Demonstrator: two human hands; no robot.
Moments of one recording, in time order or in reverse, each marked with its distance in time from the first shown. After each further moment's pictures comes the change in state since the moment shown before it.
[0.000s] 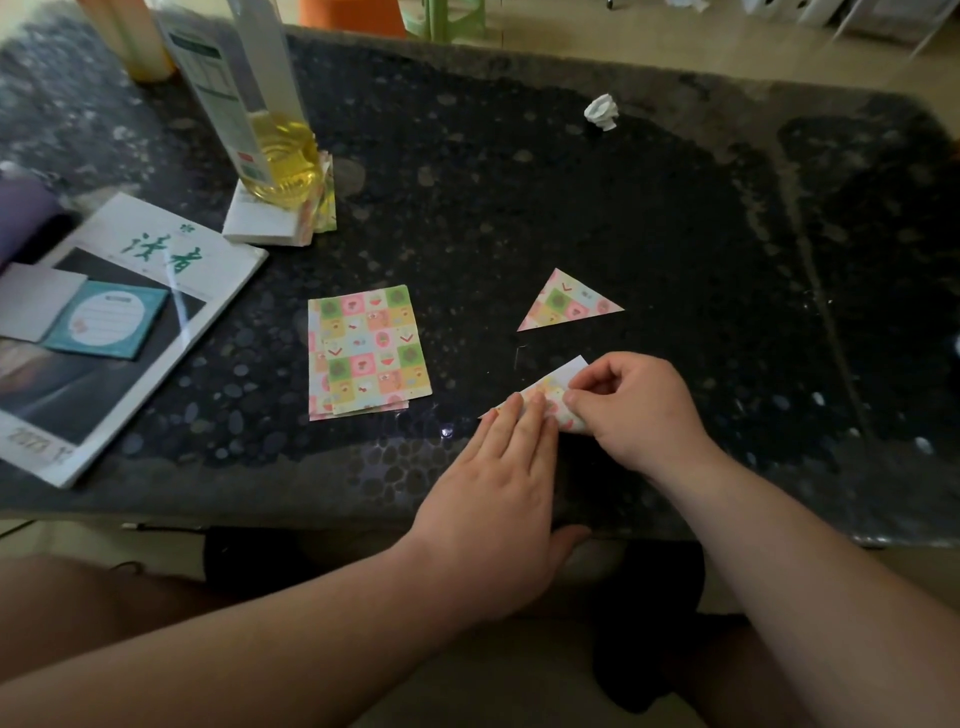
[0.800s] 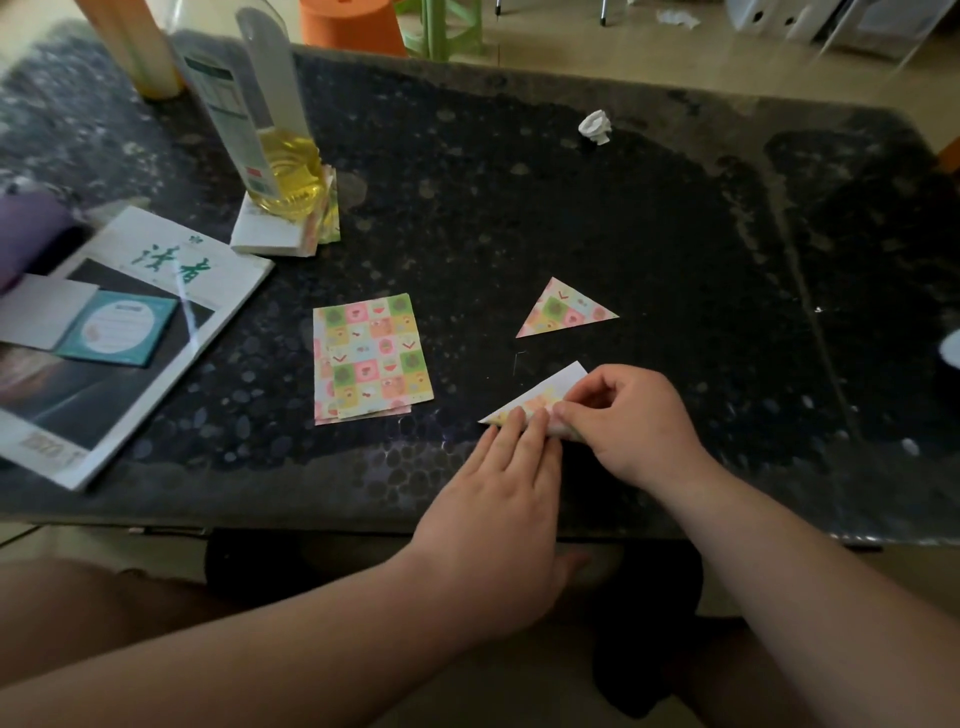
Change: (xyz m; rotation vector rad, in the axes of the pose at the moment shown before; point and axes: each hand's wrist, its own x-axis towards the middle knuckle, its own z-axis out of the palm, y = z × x) left_hand -0.014 0.008 -0.014 0.023 -0.077 0.005; right_hand -0.011 -0.002 -0.002 -0.016 -0.027 -0.023
